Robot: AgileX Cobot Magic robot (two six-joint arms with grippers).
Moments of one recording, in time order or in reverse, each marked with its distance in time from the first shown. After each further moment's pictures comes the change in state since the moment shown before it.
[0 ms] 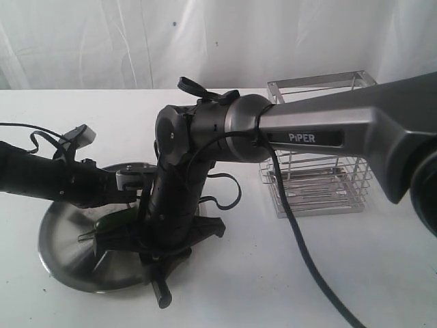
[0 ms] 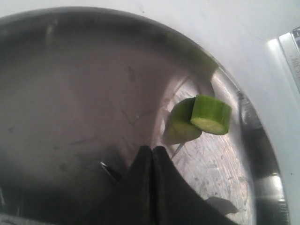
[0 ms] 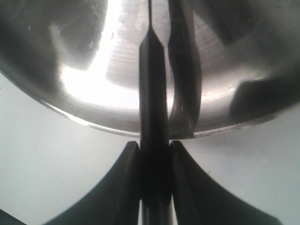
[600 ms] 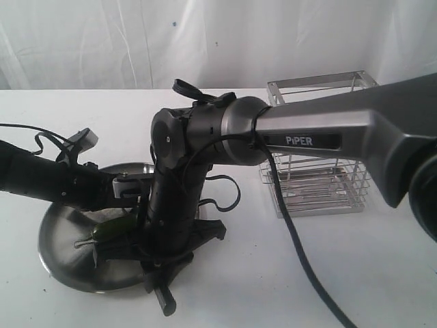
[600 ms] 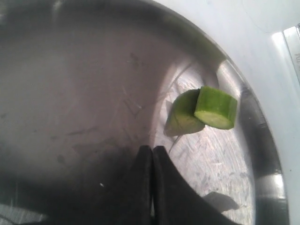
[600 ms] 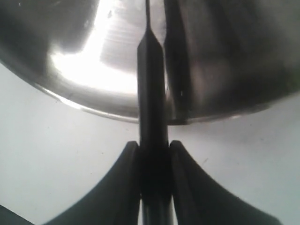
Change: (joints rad) left arm 0.000 0.026 -0.015 0.077 0.001 -0.105; right arm 0.011 0.001 0.000 -0.023 0.036 -0.006
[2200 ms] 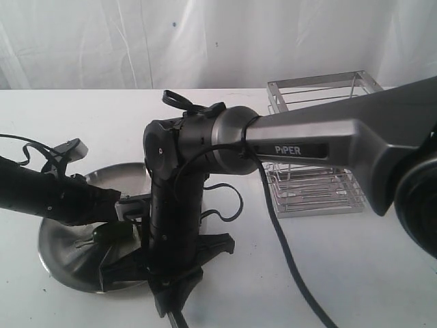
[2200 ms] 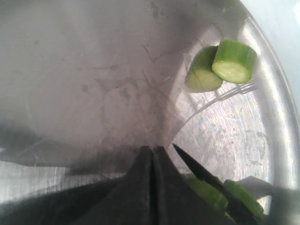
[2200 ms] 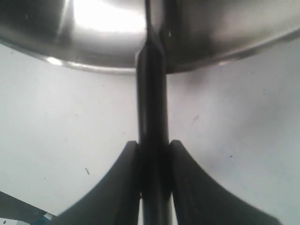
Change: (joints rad) left arm -0.003 -0.102 0.122 0.010 -0.093 0.018; right arm 0.024 0.021 0.000 -0.032 0.139 0.033
